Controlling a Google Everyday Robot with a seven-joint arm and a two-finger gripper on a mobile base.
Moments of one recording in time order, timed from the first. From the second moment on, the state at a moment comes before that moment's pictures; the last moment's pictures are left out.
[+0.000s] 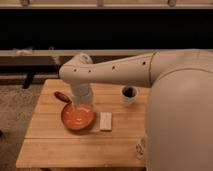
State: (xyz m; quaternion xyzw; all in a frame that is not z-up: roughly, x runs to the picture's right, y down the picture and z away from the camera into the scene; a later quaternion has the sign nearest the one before) arm -0.106 0.097 0.706 -0.27 0.22 0.63 0.69
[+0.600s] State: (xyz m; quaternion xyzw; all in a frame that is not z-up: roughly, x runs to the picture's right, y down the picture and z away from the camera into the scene) arm -0.184 0.044 0.770 -0.31 0.14 0.49 0.80
